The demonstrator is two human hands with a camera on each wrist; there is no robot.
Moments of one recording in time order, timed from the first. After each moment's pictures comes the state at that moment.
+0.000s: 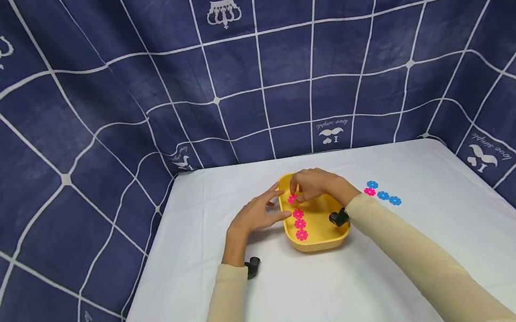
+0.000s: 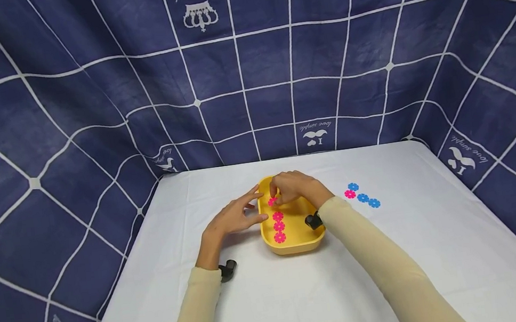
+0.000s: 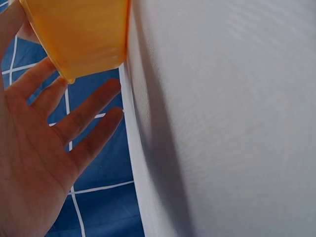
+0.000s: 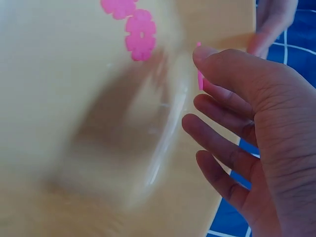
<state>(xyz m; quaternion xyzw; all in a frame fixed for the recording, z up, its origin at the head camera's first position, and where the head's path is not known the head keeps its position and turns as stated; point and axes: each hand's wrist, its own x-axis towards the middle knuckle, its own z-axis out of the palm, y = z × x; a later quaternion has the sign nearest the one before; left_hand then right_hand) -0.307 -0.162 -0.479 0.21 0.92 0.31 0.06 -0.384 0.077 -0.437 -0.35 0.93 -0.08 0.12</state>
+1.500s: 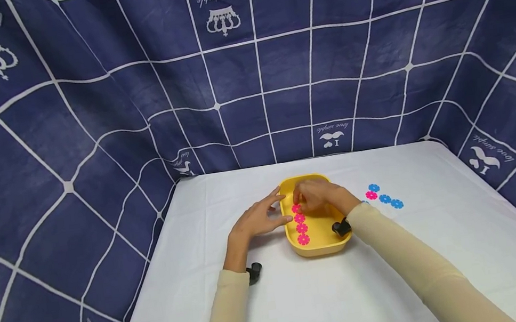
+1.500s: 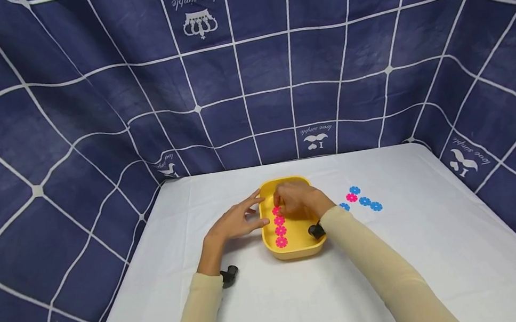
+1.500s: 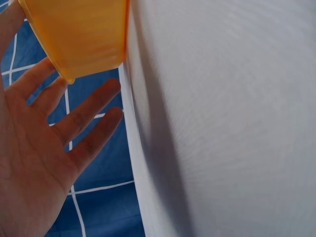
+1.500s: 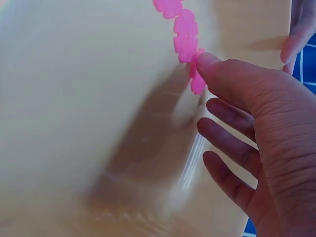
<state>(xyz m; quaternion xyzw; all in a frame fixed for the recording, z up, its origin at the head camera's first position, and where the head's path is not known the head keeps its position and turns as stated) -0.308 -0.162 -0.480 0.22 0.93 0.30 0.06 -0.381 0.083 -0.461 -0.35 0.93 -0.08 0.12</state>
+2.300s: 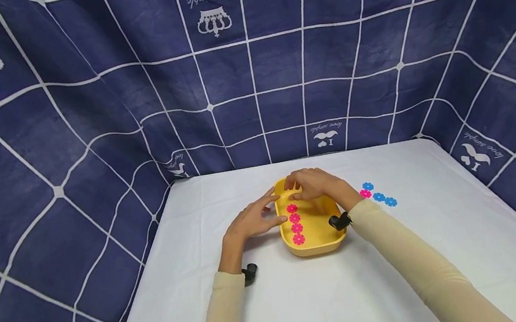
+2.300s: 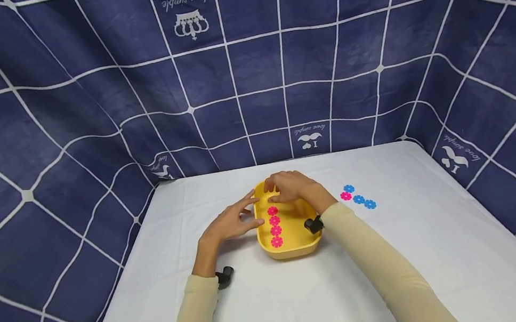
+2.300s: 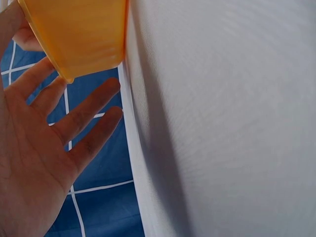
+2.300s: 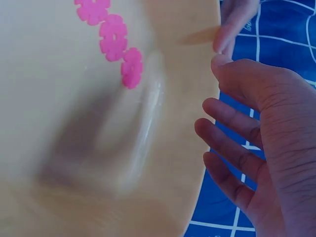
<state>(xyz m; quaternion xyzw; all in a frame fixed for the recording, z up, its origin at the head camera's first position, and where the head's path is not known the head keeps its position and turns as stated) -0.309 -0.163 -0.480 0.22 0.93 0.31 0.06 -0.376 0.092 -0.430 -0.34 0.93 -0.14 0.06</state>
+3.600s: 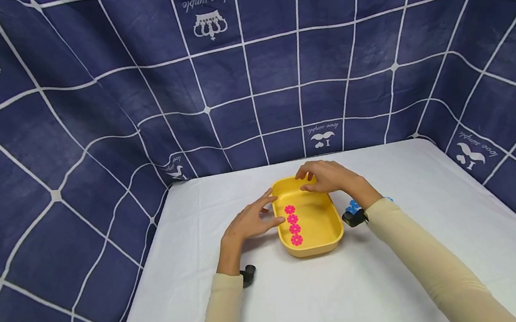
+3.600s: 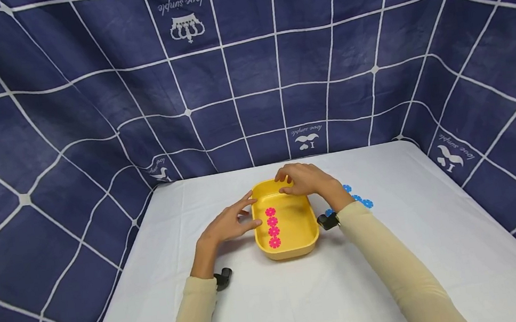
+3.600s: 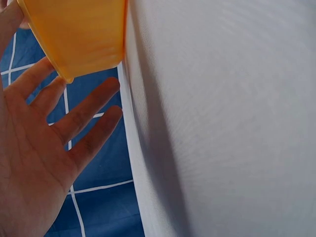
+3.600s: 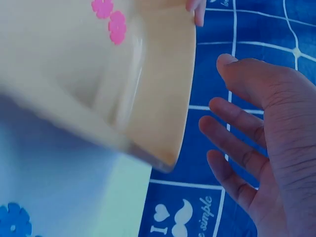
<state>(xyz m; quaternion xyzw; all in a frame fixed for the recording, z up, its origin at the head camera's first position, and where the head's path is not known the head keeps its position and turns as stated) -0.306 -0.163 -0.480 0.22 0.92 0.32 0.07 -0.368 0.137 -0.412 -0.32 0.93 -0.17 0.01</state>
